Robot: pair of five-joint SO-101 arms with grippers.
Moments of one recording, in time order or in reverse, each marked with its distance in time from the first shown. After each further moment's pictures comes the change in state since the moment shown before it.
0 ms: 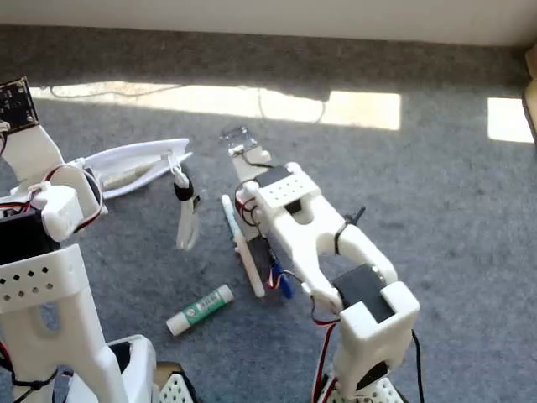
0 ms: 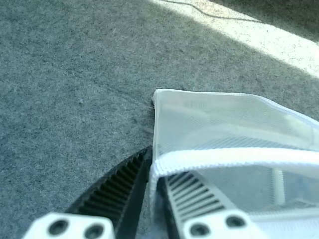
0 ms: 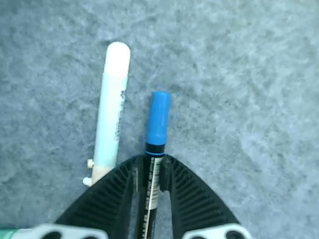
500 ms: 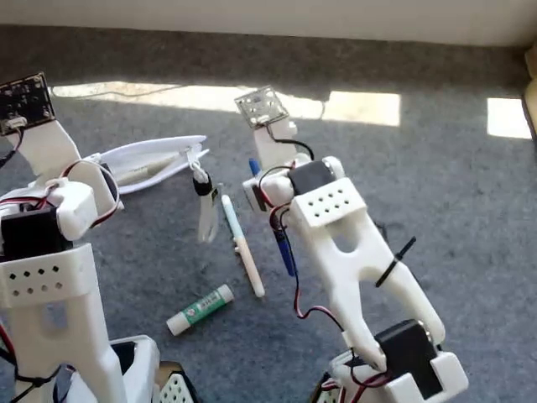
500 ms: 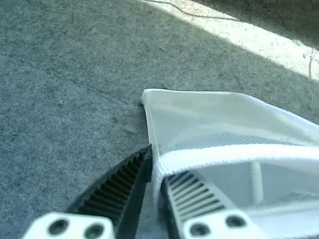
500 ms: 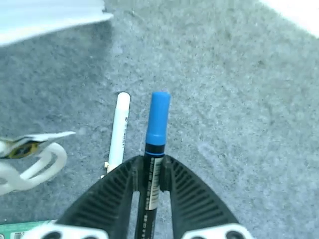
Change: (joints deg) left arm 6.2 0.1 -1.4 0.0 4.0; right arm 2.5 -22.5 3.6 2.0 0.0
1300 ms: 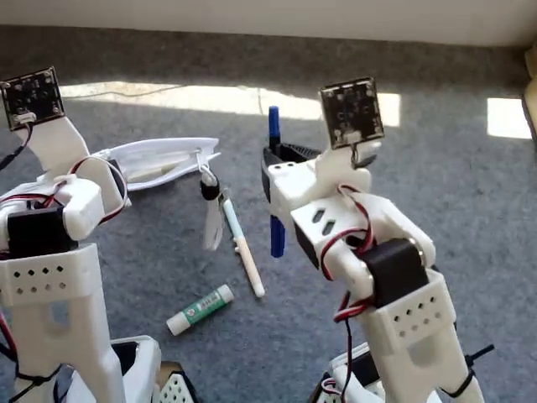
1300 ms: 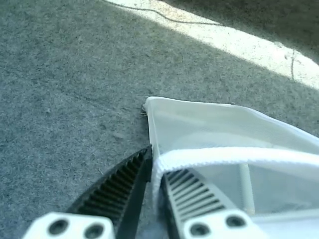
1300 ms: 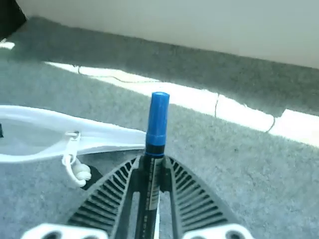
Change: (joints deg) left arm 1.9 0.0 -0.4 -1.0 0.4; right arm 0.0 -36.3 2.7 0.0 -12.7
